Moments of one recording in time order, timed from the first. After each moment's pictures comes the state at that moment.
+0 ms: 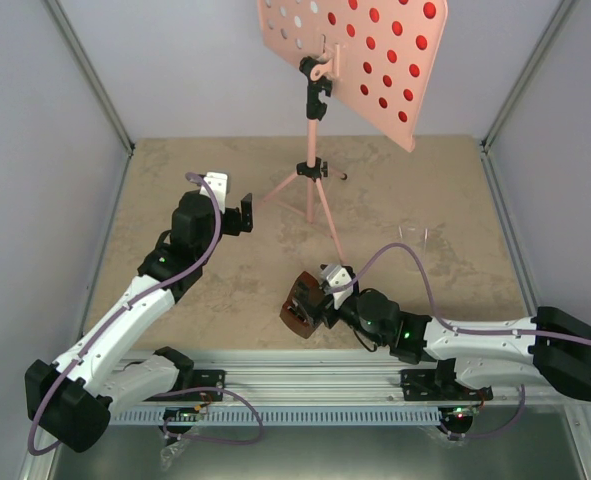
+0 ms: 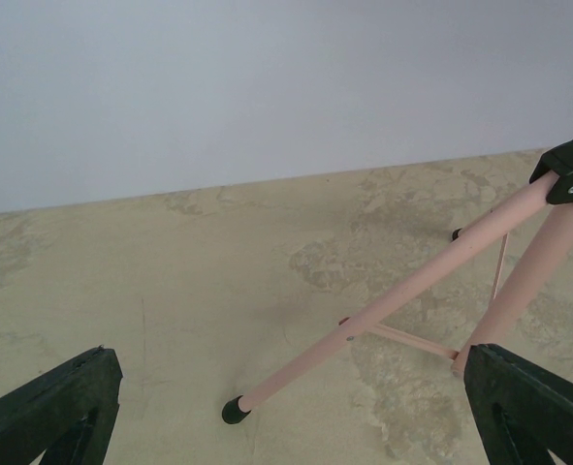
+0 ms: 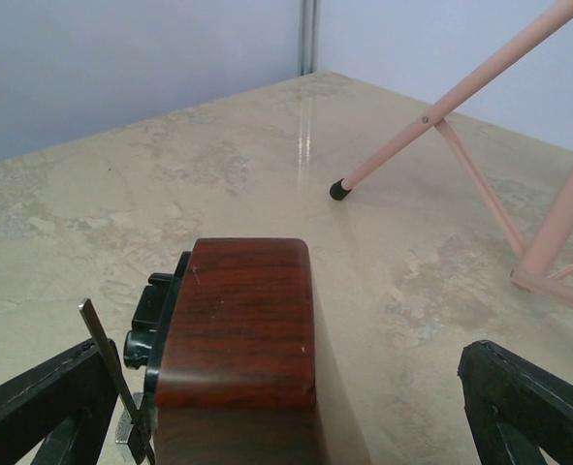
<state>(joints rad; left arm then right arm) -0.49 1.01 0.84 -0.13 -0.27 -0.10 1.23 1.14 0.37 0.56 0.38 0.07</state>
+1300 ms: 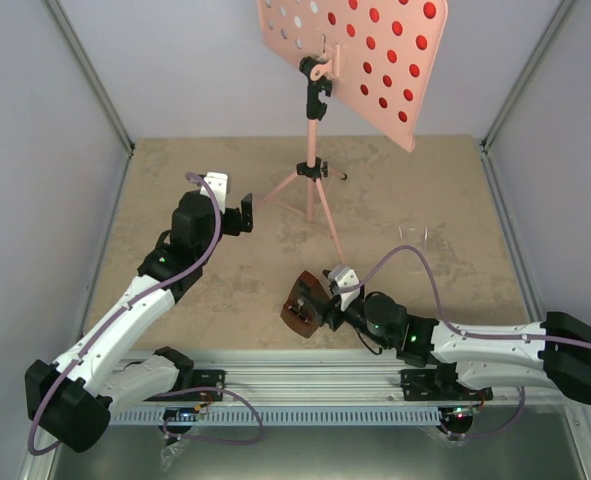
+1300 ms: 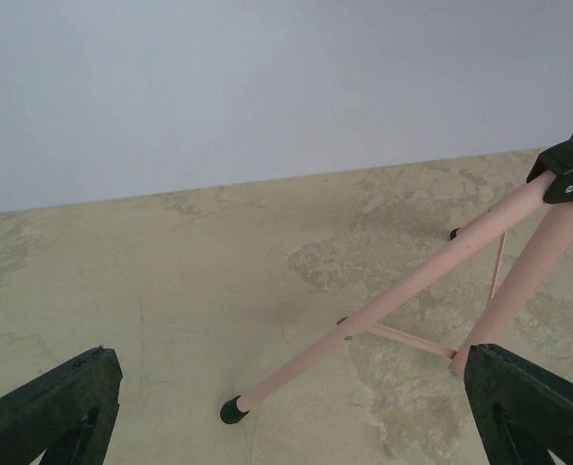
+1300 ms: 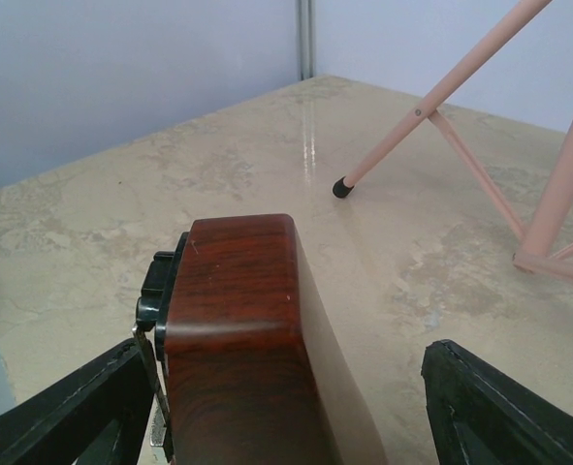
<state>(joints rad) -0.49 1.01 0.84 -0.13 -0.27 -0.10 1.23 1.08 0.32 0.56 0.38 0.13</state>
